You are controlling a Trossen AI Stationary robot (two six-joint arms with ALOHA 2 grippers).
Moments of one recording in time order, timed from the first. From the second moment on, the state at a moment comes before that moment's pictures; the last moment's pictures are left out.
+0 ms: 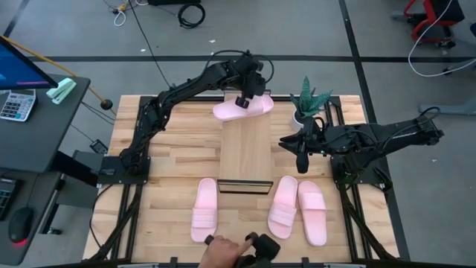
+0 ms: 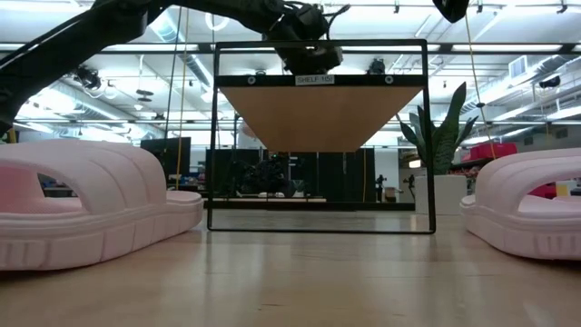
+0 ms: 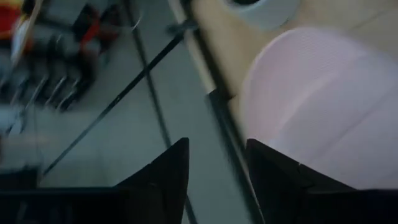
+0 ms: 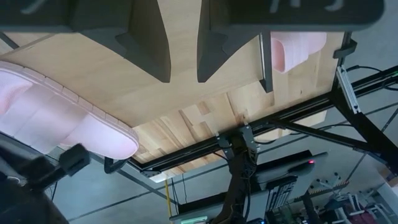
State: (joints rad) left arm 0.48 2.27 2.35 -0.81 -0.06 1.07; right arm 0.21 0.96 1.00 -0.43 0.42 0.45
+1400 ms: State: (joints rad) left arm 0.37 2.06 2.05 -1.31 0.02 0.24; right arm 0.21 0.96 1.00 -0.47 0.42 0.44
